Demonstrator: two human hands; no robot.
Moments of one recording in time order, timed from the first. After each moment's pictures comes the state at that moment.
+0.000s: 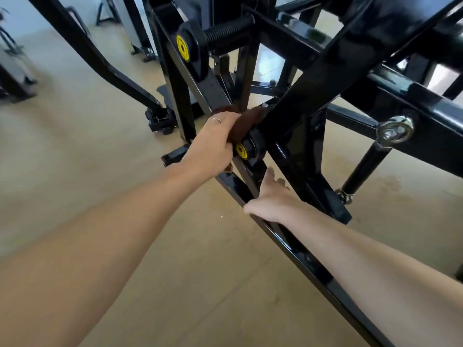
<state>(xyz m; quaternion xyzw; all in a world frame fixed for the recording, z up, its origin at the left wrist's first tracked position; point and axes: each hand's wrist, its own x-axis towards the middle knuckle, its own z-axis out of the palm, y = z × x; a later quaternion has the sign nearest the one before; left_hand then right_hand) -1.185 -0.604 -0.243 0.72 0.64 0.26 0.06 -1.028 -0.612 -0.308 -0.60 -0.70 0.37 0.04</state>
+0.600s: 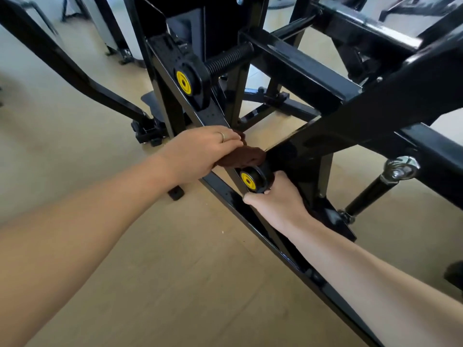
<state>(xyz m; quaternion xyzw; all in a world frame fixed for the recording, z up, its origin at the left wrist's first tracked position) -1.255 -0.556 -0.190 0.90 0.41 0.02 -0.15 -1.045 -0.606 -0.245 -0.61 -0.57 0.48 0.29</state>
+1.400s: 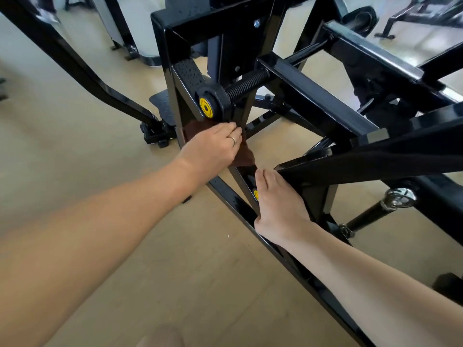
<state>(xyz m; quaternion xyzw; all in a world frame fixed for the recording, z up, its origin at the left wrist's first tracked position) -1.258 -0.542 -0.167 0.82 0.40 -0.12 -0.39 -1.063 -0.596 -0.218 -0.51 -0.85 0.07 0.06</state>
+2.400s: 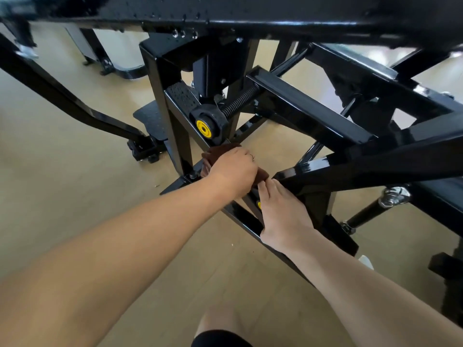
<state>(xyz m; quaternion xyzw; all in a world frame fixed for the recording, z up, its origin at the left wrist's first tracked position) -1.212 -0.518 -0.173 0.84 0.50 -0.14 -0.16 -1.076 -0.601 -0.197 -0.57 -0.81 0.09 0.03</state>
